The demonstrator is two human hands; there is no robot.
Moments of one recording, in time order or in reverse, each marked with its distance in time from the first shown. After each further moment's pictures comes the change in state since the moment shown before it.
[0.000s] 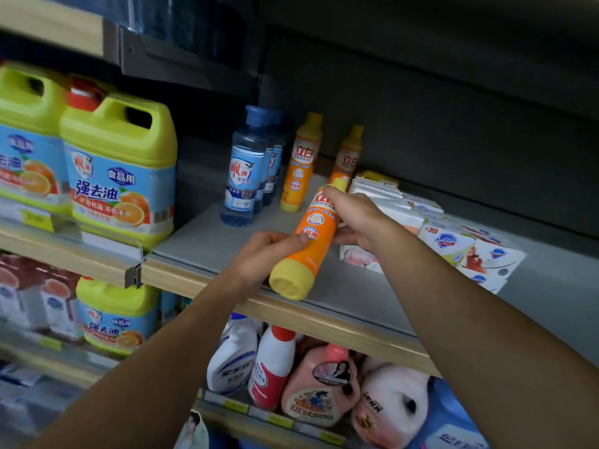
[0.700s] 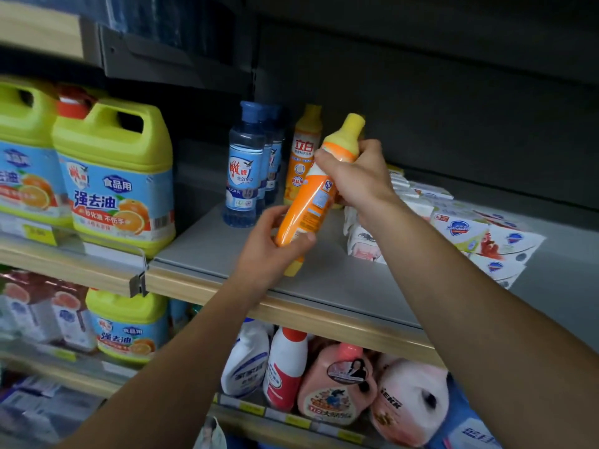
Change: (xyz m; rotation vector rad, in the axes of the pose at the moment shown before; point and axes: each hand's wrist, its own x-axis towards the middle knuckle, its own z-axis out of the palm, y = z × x) left_hand 0.000 -0.003 0.002 0.161 0.153 0.195; right_hand -0.011 -0.026 0.004 0.095 0.218 -0.384
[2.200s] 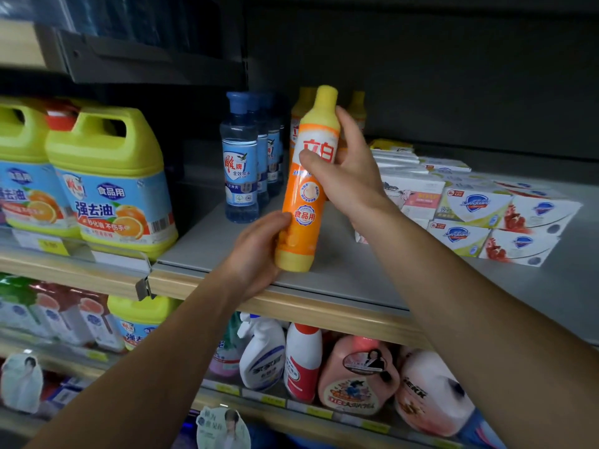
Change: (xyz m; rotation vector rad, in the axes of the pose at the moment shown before) left_hand 0.006 0.004 -0.002 -0.539 -0.172 -0.332; right_hand -0.010 0.027 0.007 0.109 -0.099 -0.194
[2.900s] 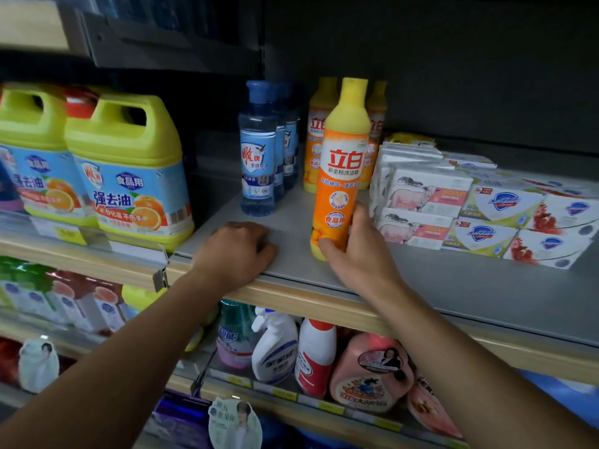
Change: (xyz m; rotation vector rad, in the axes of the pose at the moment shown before) left_hand -0.014 0.017 -0.064 1.778 0.329 0.197; right_hand -0.067 0.076 0.013 -0.442 -0.123 0.022
